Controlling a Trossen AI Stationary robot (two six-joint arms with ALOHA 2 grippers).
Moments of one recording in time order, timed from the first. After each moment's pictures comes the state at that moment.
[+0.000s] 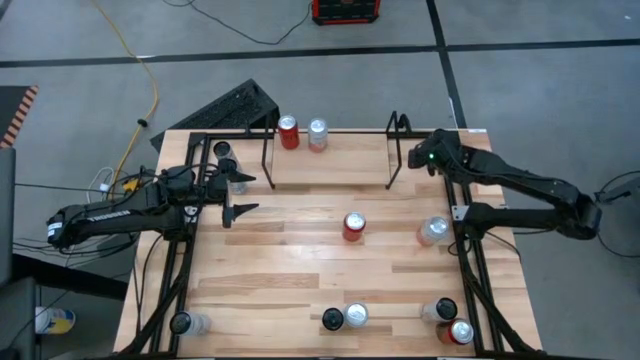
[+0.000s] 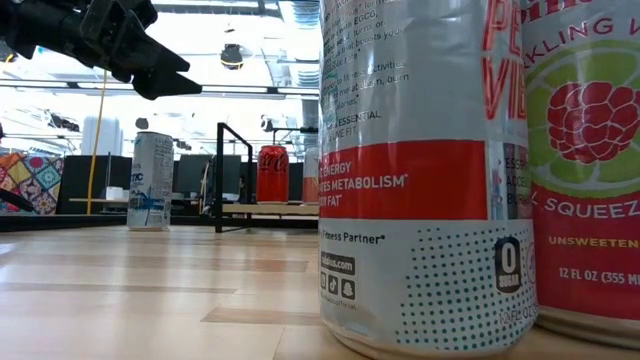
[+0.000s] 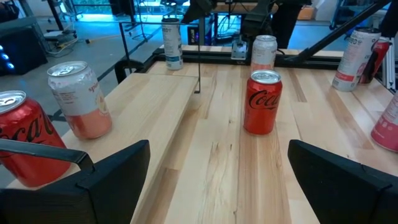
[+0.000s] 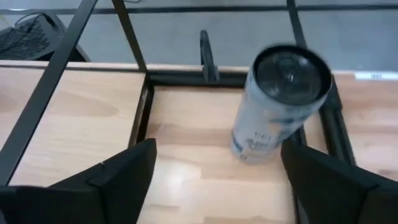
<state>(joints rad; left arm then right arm) 0.29 0.45 0.37 -0.05 0.08 0.02 -0.54 0.90 0.74 -0.78 0.66 0.79</state>
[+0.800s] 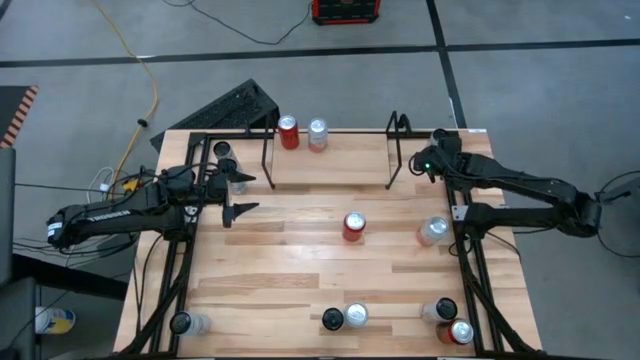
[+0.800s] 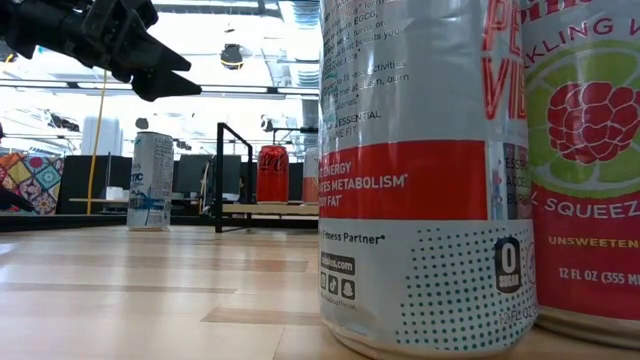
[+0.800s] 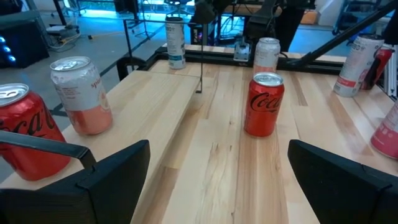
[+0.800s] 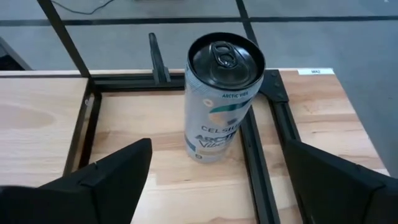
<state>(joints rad) 0.29 0.45 0.37 -0.05 0.06 -0.02 -0.51 0.90 0.68 -0.87 0.83 0.90</state>
